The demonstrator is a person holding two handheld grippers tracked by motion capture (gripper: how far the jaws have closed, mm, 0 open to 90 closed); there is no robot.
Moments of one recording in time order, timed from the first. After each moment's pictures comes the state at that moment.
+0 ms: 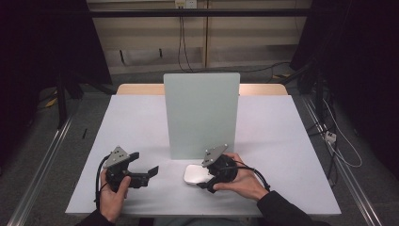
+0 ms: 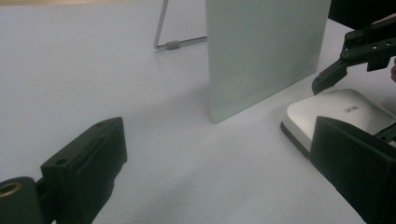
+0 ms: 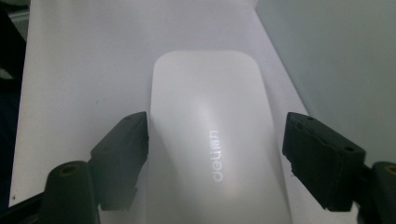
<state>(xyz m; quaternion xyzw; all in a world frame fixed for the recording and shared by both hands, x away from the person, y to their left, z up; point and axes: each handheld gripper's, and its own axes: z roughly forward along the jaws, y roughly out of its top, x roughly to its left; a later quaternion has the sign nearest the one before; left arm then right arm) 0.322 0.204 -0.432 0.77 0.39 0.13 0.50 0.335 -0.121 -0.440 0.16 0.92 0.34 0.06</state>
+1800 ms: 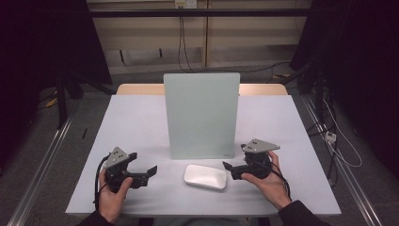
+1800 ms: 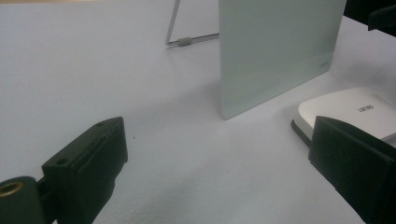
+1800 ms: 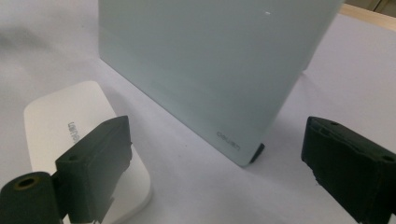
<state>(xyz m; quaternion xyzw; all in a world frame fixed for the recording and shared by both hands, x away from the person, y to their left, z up) 0.320 0.205 -0.432 0.76 0.41 0.14 0.49 0.316 -0.209 -0.426 0.40 0.79 0.42 0.20</state>
